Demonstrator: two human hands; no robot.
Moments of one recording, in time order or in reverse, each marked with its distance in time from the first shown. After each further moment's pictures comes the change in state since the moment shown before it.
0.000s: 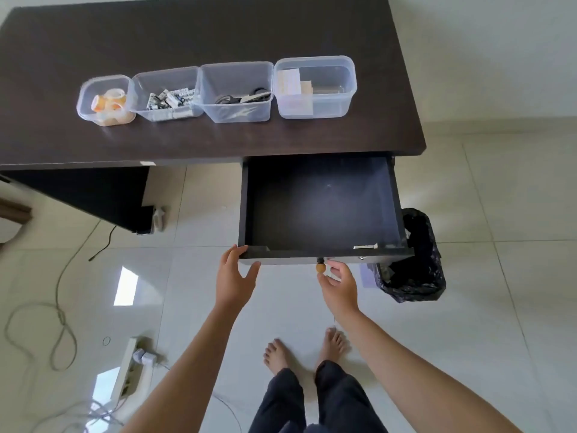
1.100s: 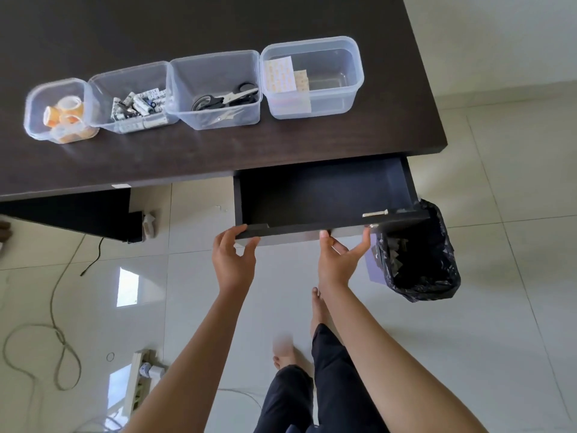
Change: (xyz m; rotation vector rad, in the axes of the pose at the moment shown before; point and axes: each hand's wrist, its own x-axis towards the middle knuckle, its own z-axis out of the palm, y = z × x) left_hand 0.091 0.037 0.008 -0.197 0.145 -0.003; right_hand 0.069 -0.069 0.062 0.434 0.403 0.039
